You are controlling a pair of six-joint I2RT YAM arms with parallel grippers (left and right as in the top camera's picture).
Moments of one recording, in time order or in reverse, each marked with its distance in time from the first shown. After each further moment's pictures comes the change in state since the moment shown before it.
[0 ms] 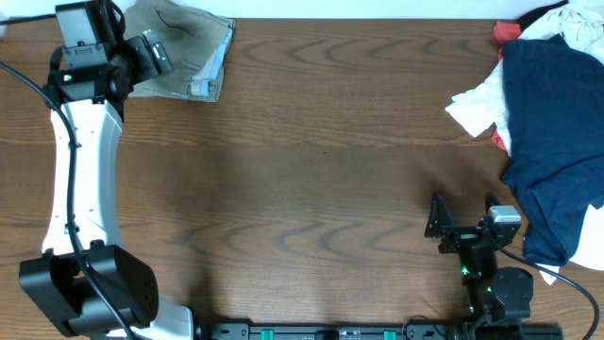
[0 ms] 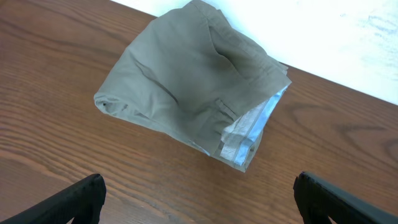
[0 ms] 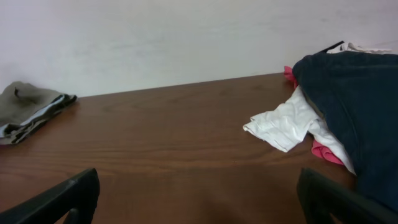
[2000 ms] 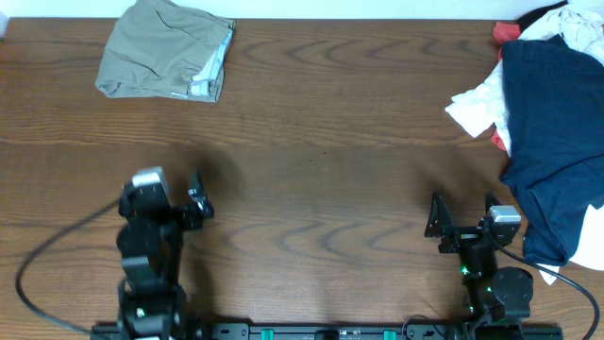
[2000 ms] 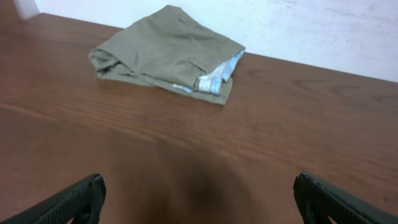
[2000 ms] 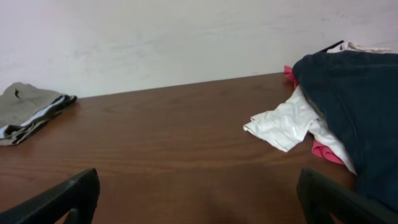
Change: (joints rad) left arm -0.087 -1.243 -1.416 0.642 0.008 0.043; right arm 0.000 0.000 0.000 0.000 0.001 0.004
